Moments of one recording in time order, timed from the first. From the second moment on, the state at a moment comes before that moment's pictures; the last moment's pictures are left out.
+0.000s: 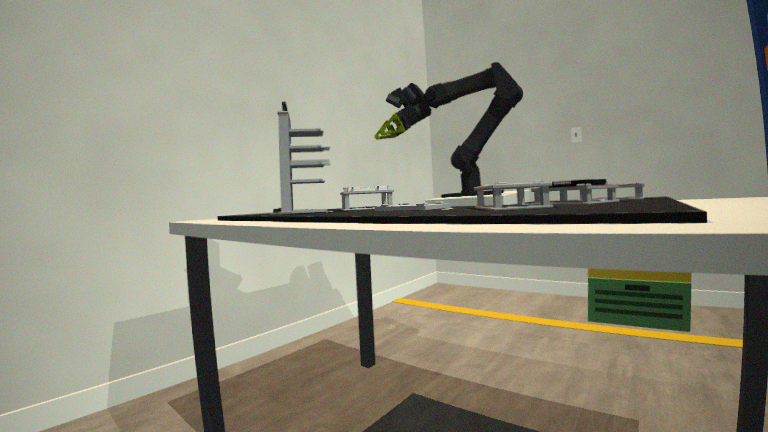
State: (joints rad) arm -1.47 0.83 0.73 -0.50 -0.67 -0.41
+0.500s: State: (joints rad) arm -1.26 0.93 0.89 -0.68 -0.58 -0.57
